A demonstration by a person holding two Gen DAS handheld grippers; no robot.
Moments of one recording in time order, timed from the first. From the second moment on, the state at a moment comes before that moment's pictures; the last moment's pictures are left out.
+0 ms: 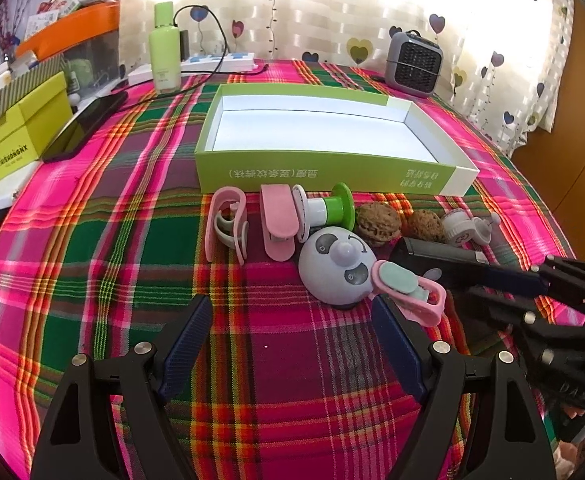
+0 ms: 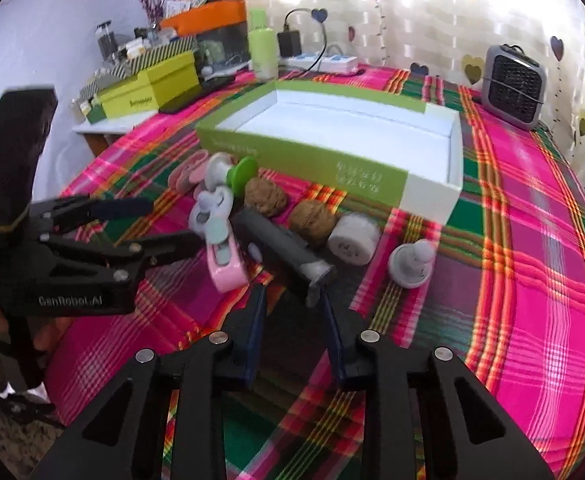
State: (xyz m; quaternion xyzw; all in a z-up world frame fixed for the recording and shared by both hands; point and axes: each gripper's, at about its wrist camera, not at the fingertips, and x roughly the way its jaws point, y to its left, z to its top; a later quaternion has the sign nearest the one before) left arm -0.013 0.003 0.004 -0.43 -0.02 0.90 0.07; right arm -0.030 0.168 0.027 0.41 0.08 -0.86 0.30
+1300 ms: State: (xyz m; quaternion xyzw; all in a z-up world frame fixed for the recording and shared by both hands) left arm -0.010 -0.002 0.005 -0.44 -0.03 0.89 0.07; right arm -0.055 0.130 0.019 0.41 0.13 -0.82 0.37
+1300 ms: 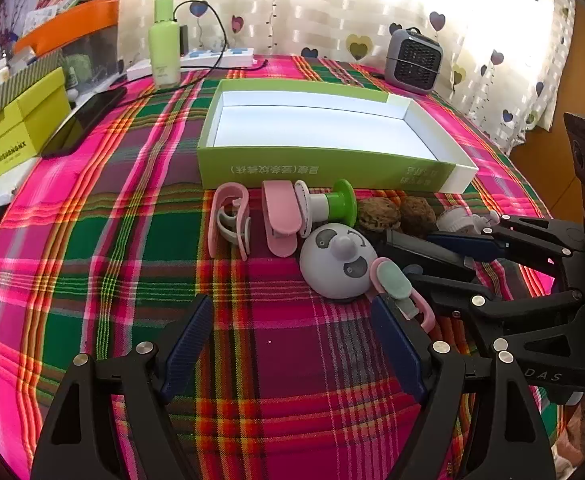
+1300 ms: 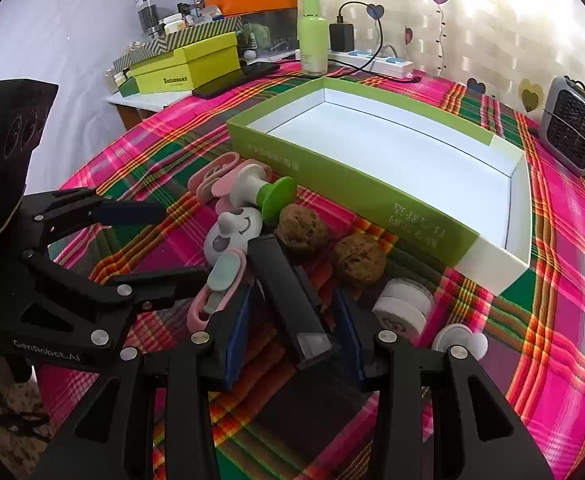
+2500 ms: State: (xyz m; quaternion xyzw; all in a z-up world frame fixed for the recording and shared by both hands) left arm -0.003 0.041 0.018 -0.45 -0.01 0.89 0.07; right arm -0.022 0.173 0.021 0.41 0.09 -0.86 0.30
